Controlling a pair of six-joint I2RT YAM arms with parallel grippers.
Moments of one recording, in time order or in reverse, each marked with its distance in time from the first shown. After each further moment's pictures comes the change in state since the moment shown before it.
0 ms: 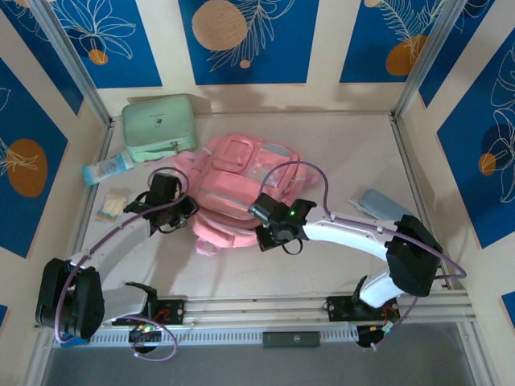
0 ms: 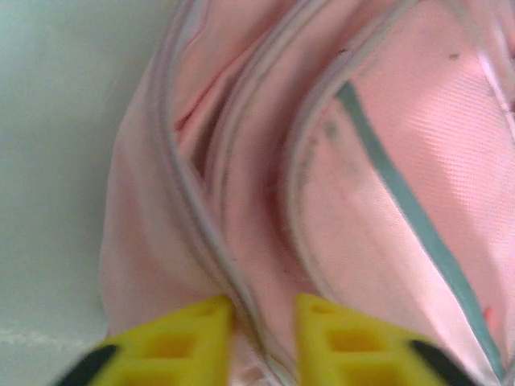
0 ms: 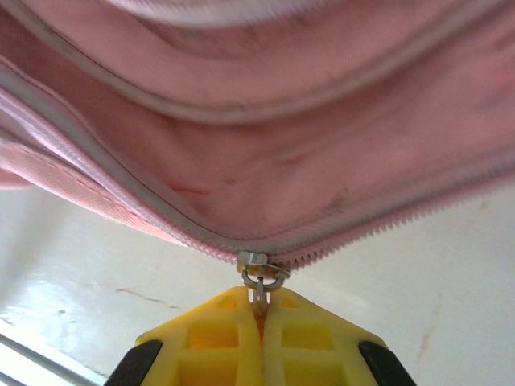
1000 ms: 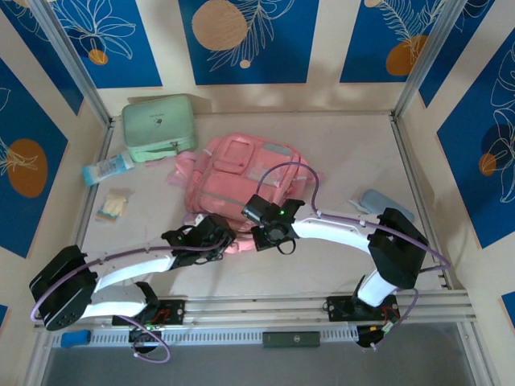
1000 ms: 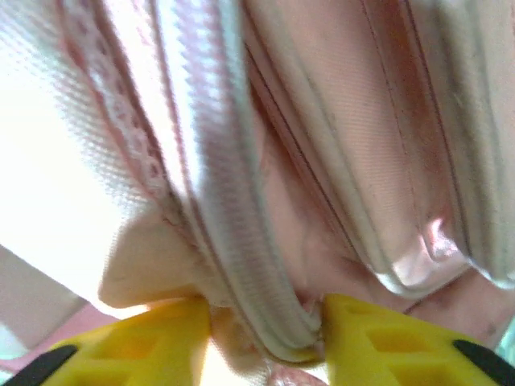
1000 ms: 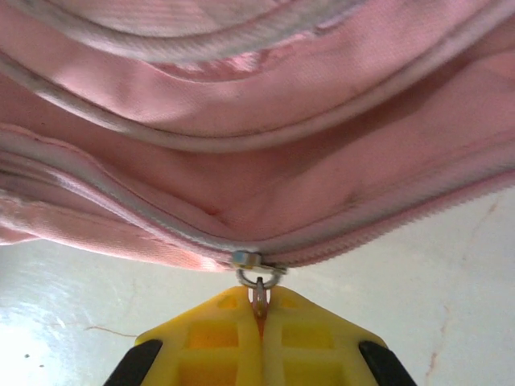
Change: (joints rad) left arm -0.616 0.007 -0.176 0.163 -0.332 -0.699; right arm 0.014 0.090 0.020 -0.013 0.060 0.056
